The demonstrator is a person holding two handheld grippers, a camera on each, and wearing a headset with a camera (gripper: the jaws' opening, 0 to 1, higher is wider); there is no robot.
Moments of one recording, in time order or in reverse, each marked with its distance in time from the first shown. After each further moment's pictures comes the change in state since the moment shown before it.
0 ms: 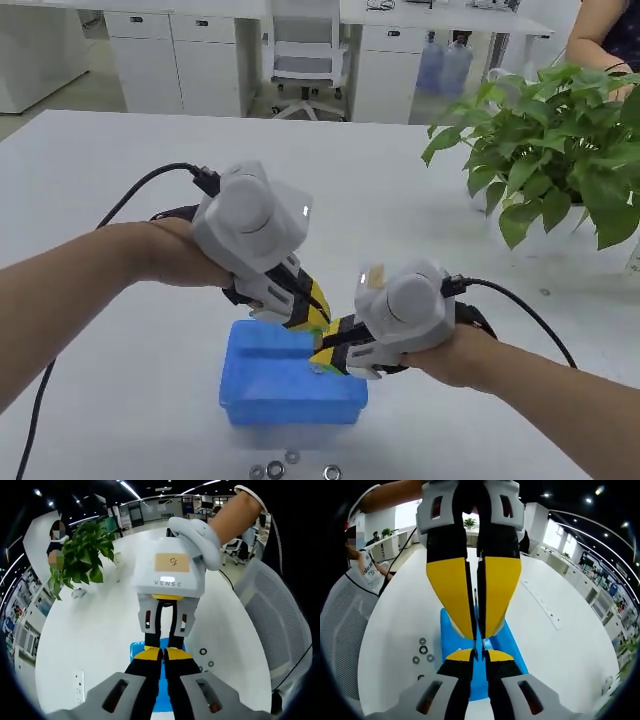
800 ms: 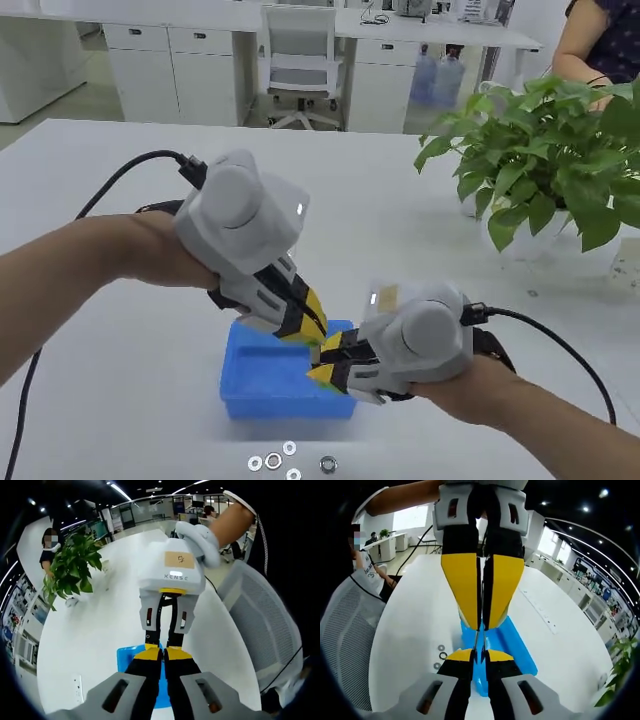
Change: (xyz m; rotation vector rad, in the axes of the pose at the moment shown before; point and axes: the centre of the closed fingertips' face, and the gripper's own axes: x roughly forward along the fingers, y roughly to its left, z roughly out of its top) left arm -0.018 -0.045 0.023 0.055 -0.003 -0.051; right arm -0.029 0.040 0.016 -0.014 -0.049 -0.068
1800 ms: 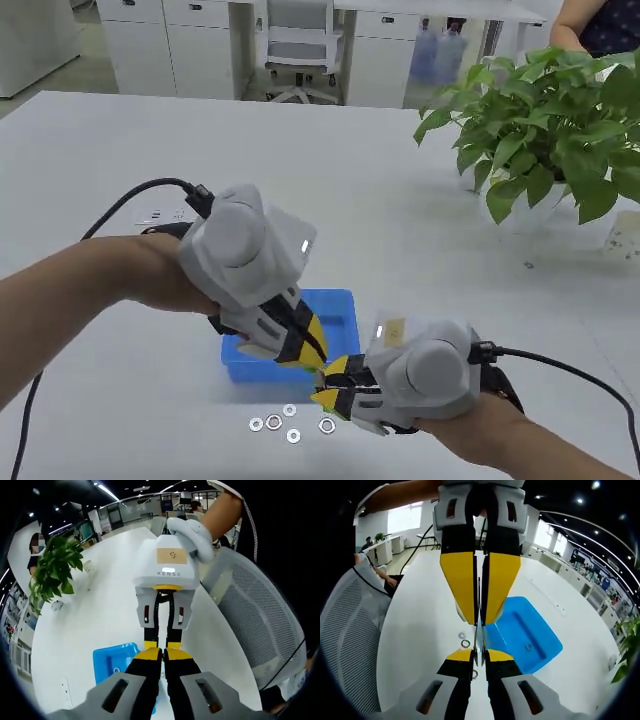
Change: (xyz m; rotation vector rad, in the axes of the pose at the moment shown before) left arm 0.035 -0.044 -0.020 0.062 0.014 -0.082; right arm 0.008 0.049 -0.037 0.070 0.028 -0.008
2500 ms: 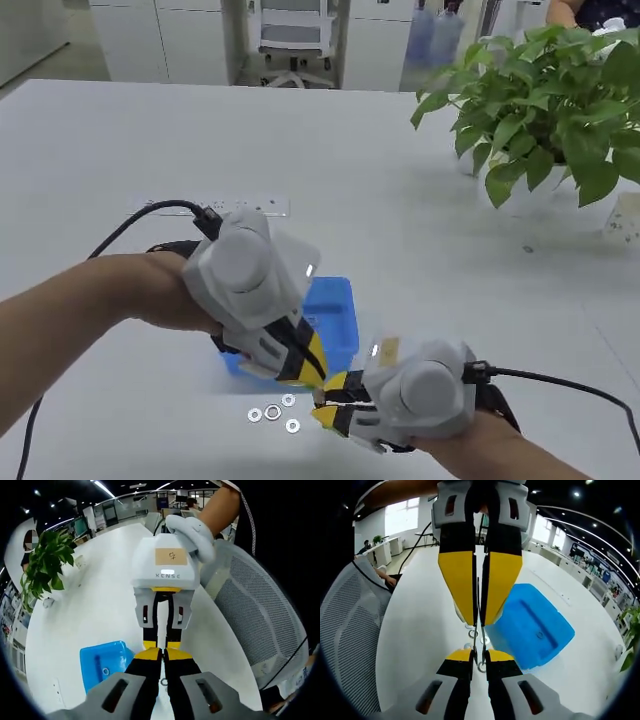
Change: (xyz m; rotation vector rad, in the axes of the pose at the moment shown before) left arm 0.023 -0.013 -0.011 -0.003 0.023 -0.054; right arm 0.011 0.014 -0.023 0.042 0.022 0.014
